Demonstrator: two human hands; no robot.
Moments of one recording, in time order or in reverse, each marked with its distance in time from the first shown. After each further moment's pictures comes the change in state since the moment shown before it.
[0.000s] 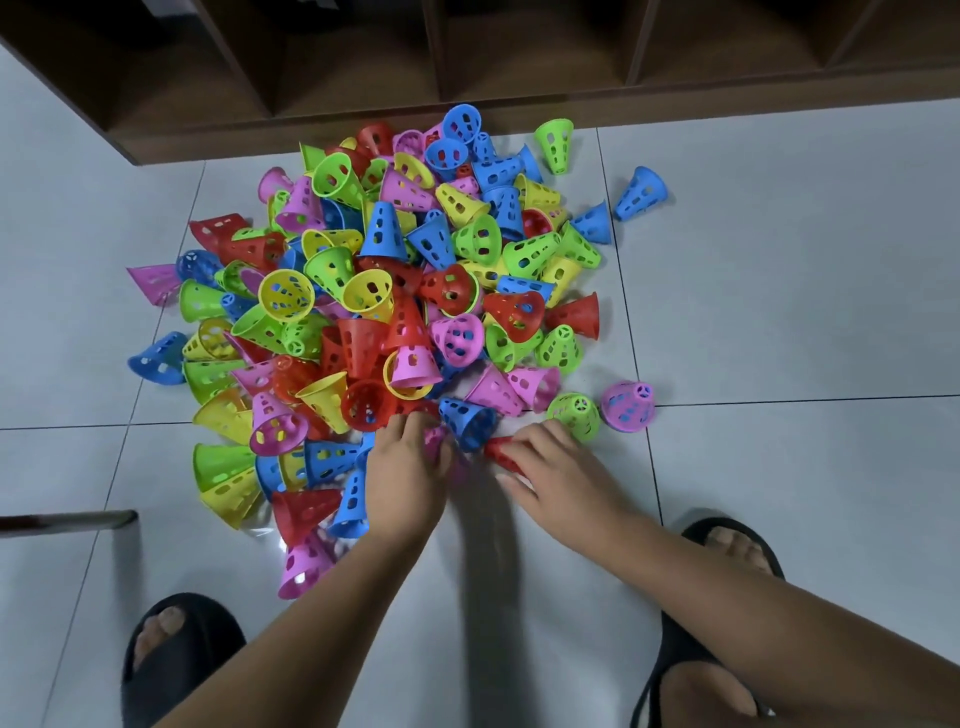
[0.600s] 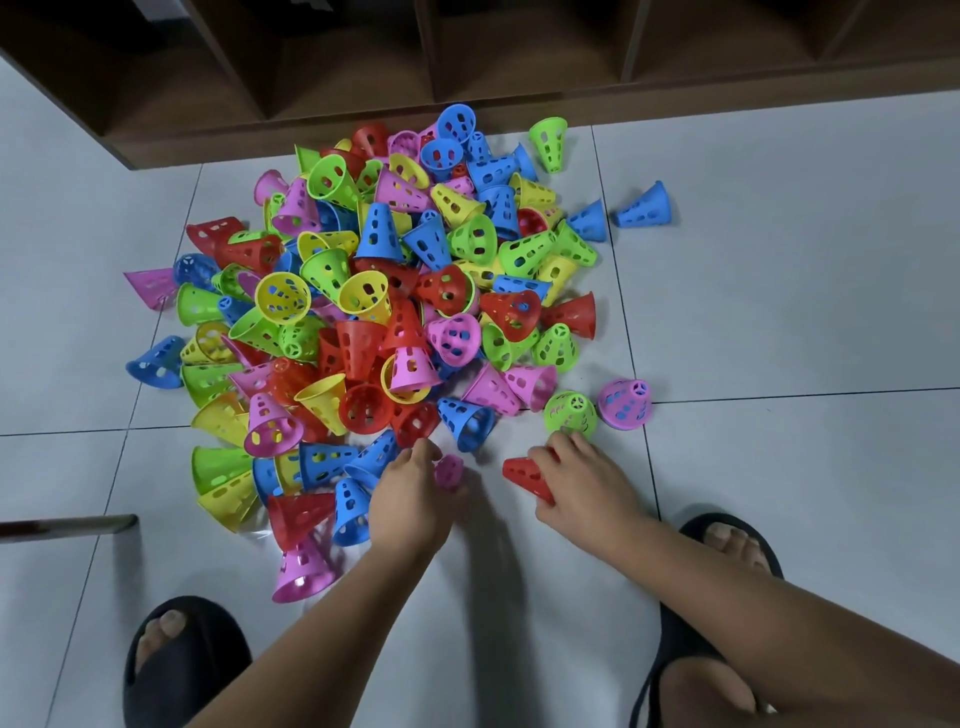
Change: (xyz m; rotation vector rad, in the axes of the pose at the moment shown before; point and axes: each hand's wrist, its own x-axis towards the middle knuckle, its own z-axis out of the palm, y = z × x) left_hand -0.020 0.000 0.004 0.078 -0.280 -0.137; right_hand -0.019 0.020 0.008 -0.135 -0.287 0.215
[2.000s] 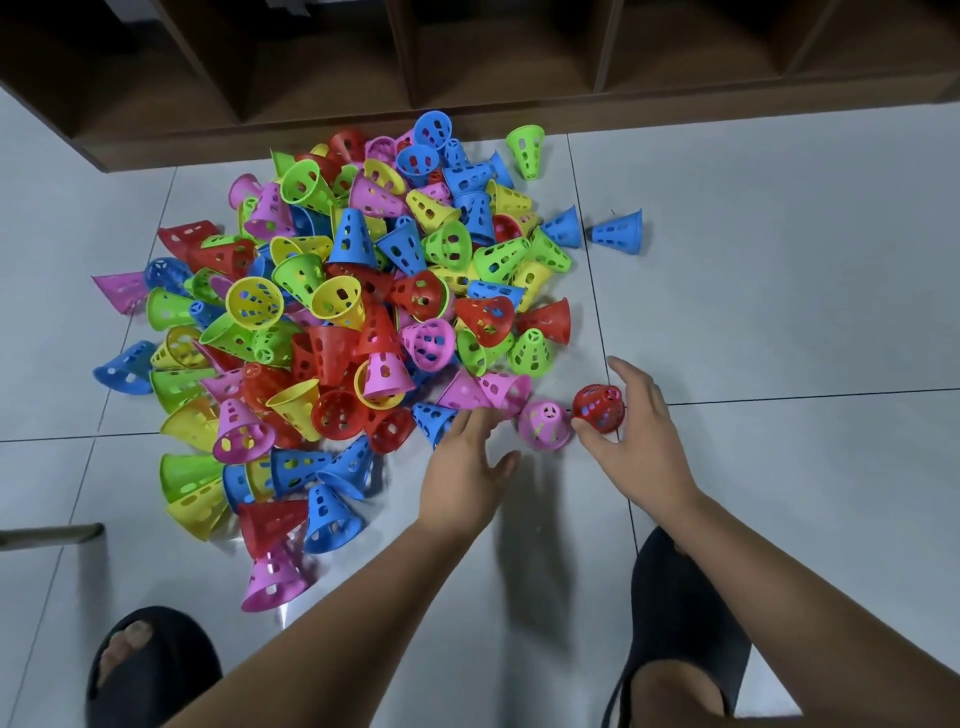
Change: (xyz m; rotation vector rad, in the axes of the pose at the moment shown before) left_hand 0.005 0.086 0.014 -0.279 0.061 0.319; right_hand -0.010 0.075 -0.048 0.661 0.421 0.336
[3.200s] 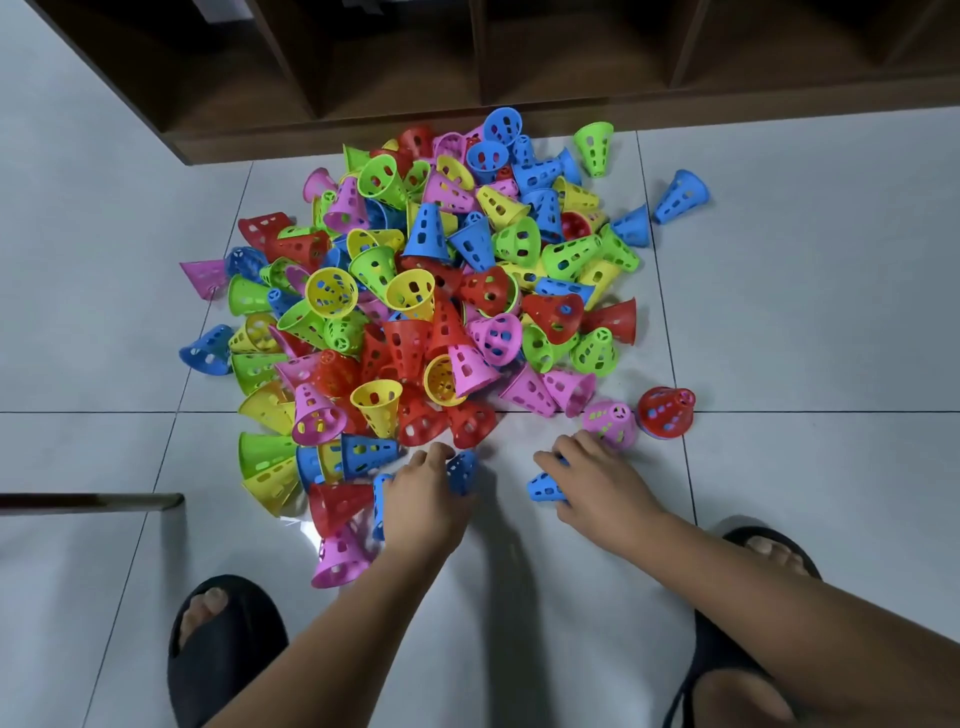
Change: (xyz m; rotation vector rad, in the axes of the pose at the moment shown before) left_hand -0.041 -0.082 -0.063 0.361 -0.021 -0.351; right_hand -0.028 -0.040 0.097 -0.749 -0.453 -0.551
